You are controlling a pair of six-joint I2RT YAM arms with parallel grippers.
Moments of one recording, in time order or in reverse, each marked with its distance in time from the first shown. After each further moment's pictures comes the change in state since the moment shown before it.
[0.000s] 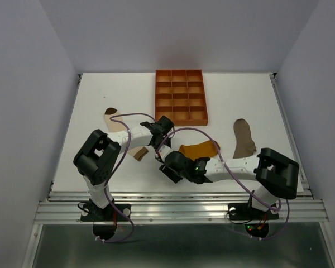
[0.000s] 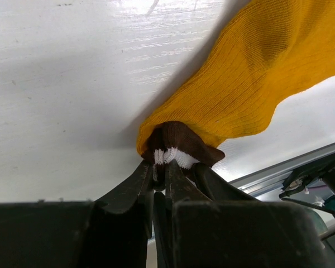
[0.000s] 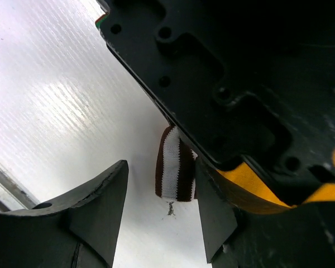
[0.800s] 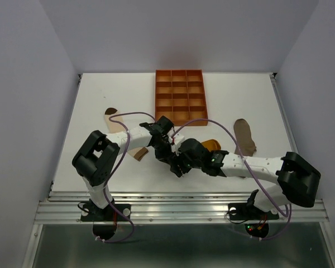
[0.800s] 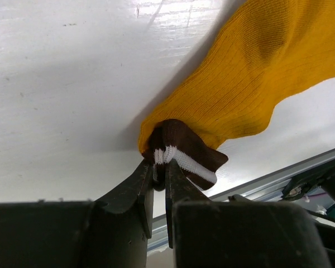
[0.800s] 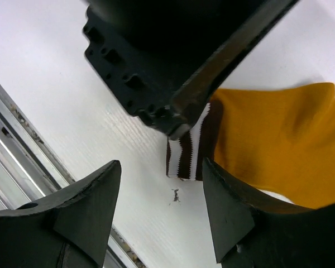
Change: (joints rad) left arm 0.000 -0.021 -0.024 0.056 -0.033 -0.004; right arm -0.172 -0.193 -0.079 0.036 -0.274 0.115
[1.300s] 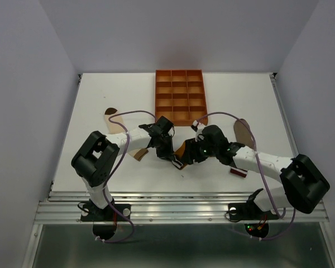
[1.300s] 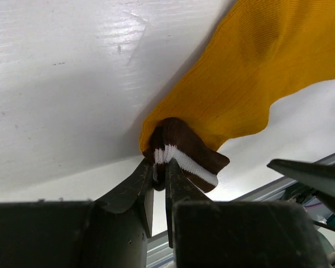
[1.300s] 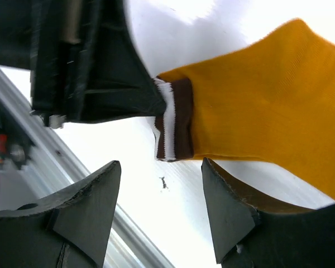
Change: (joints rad) left arm 0.000 -0.009 -0.035 0.120 -0.019 -0.001; right arm -0.354 -0.031 -0.120 0.092 -0.395 0.264
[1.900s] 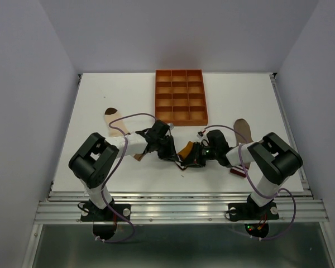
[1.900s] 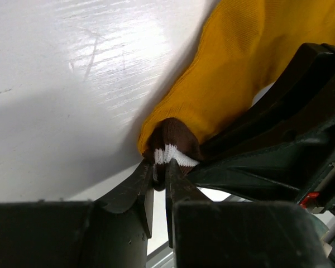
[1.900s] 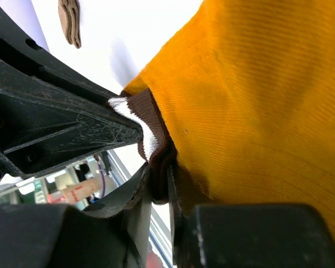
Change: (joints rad) left arm 0.011 -0.028 -0.145 0.280 0.112 0.017; right arm -0.112 0.333 -0.136 0.452 -0.256 0.430
